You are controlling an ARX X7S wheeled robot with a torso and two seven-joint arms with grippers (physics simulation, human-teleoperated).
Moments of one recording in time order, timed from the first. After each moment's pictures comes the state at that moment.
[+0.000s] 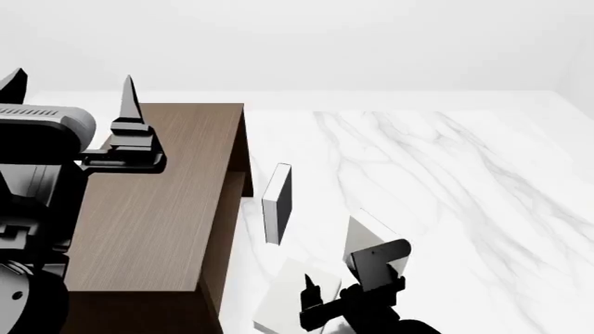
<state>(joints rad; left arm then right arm) -0.59 -0.51 -0.09 0.93 -0.72 -1.05 -0.50 0.25 0.25 -0.36 -0.18 0.47 0.73 0.08</state>
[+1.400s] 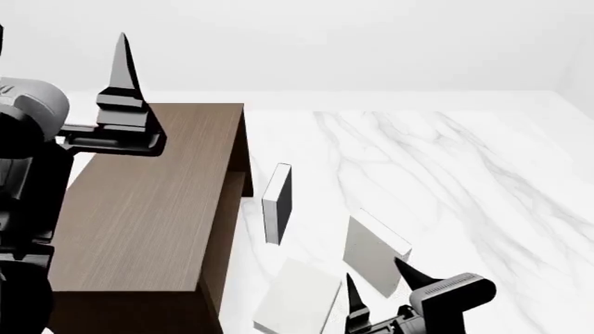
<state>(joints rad) -0.74 -0.54 -0.10 0.99 -0.87 -1.09 -0.58 -0.10 0.41 -0.24 -0.37 0.37 0.24 0.05</state>
